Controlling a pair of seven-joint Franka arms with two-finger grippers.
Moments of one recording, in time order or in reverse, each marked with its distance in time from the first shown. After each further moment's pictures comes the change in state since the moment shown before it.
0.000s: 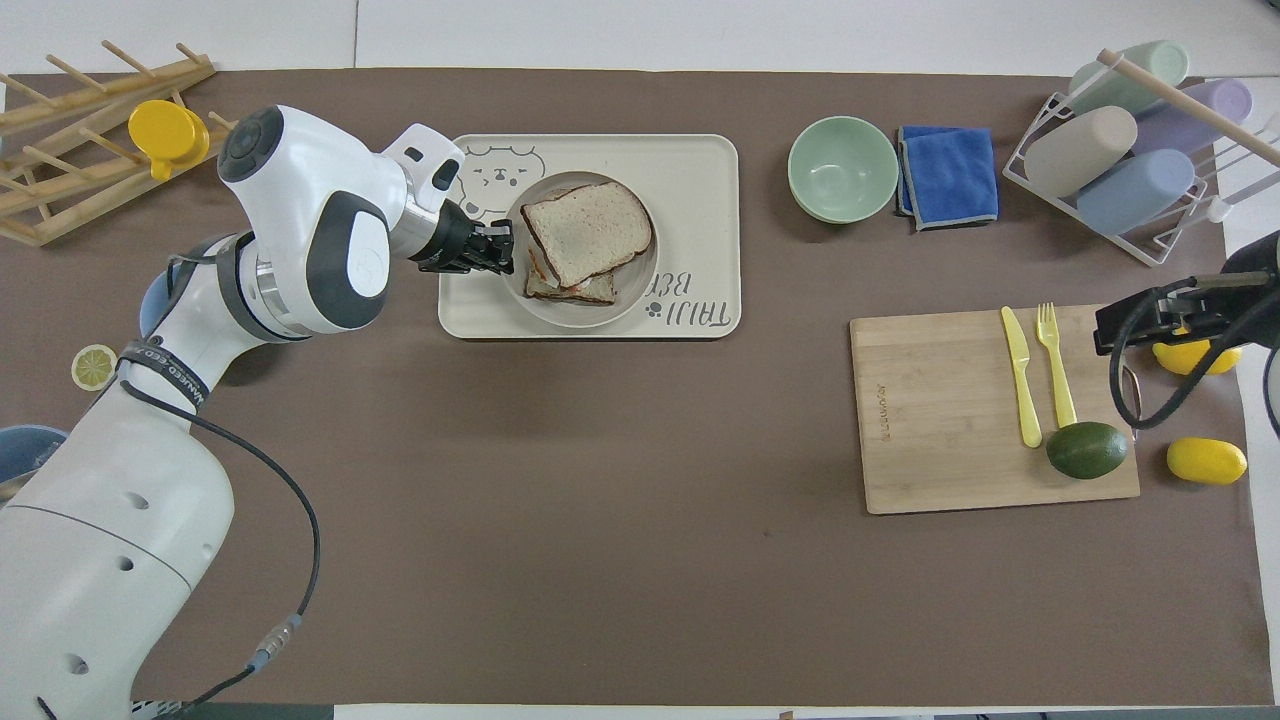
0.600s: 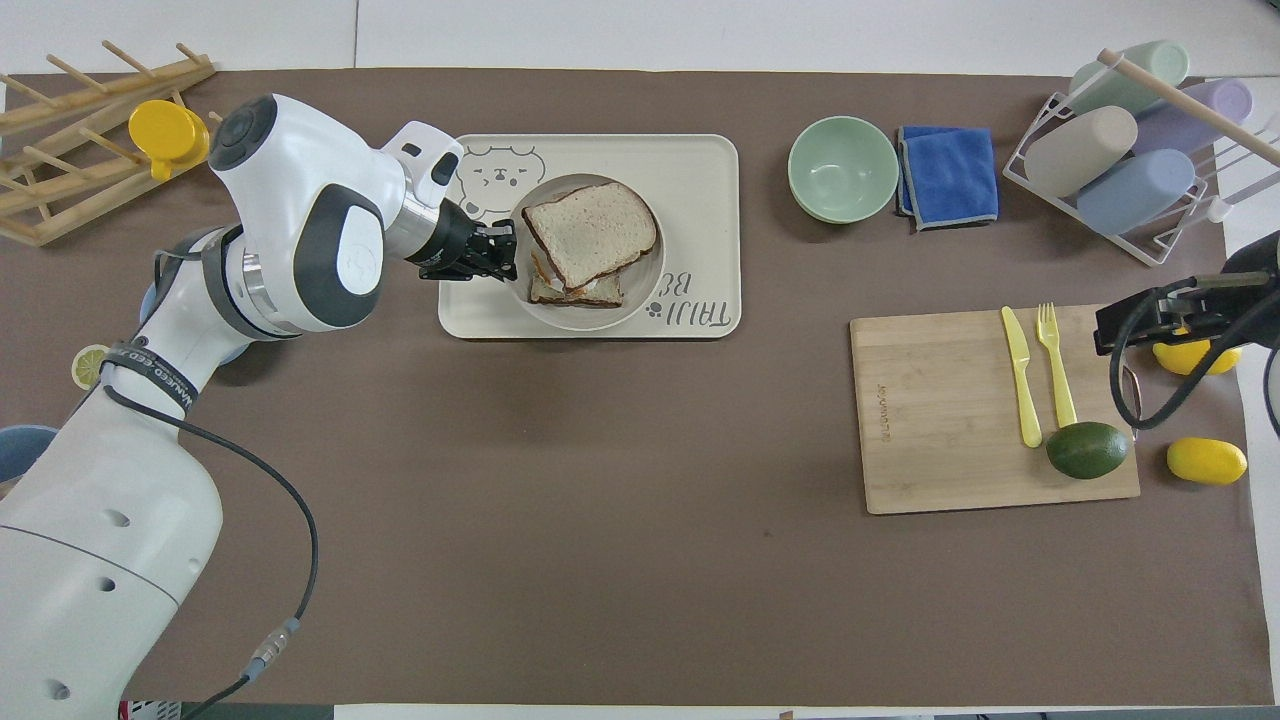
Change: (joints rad) left arm -0.005 -0.021 0.005 0.022 -0.005 -0.081 -0.075; right arm 0.000 0.000 0.000 0.000 0.000 0.000 0.000
